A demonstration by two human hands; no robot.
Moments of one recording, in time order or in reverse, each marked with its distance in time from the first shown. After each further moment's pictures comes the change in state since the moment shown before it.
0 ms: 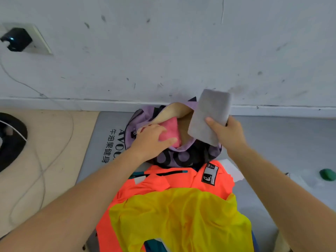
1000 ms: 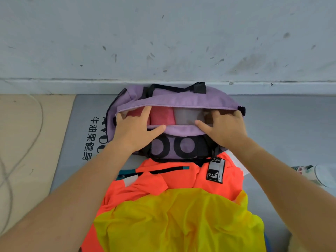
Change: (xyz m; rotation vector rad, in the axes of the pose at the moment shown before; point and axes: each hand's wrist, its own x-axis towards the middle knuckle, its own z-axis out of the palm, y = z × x) left_hand 0.048 -0.062 0.043 0.322 0.031 -0.074; right_hand 0.073 0.096 0.029 -1.292 -0.059 -0.446
